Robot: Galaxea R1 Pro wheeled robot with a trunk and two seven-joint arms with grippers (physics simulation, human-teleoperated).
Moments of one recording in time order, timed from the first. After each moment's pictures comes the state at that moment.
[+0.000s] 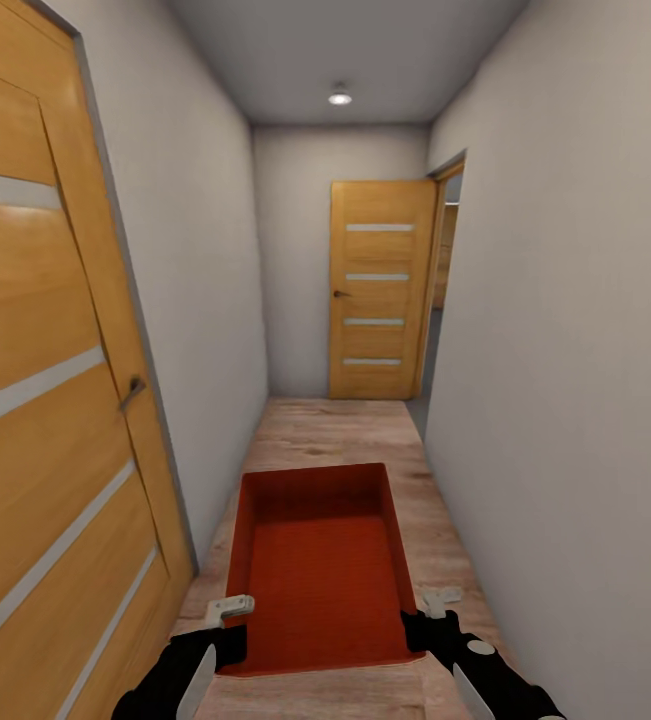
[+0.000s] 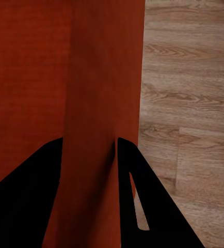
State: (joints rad) left arm -0.42 -0.11 0.12 -0.61 0.03 0.41 0.06; right arm -0.49 -0.01 0.17 -0.39 -0.13 -0.02 0.14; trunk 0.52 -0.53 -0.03
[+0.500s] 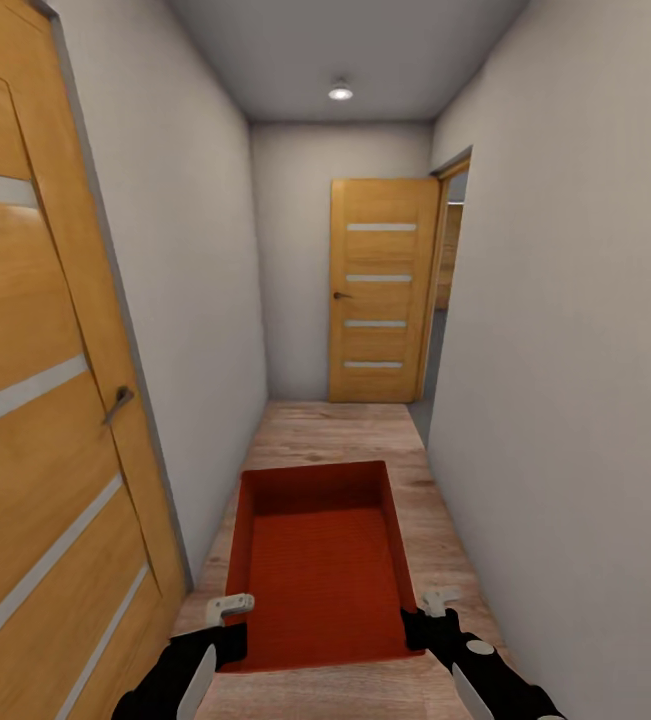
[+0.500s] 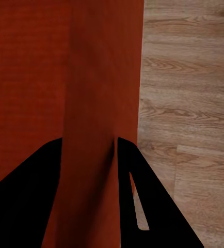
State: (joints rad) left arm -0.42 -0.11 0.12 -0.60 0.03 0.39 0.06; right arm -0.49 -0.01 0.17 -0.39 -0.13 -0.03 0.14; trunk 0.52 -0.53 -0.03
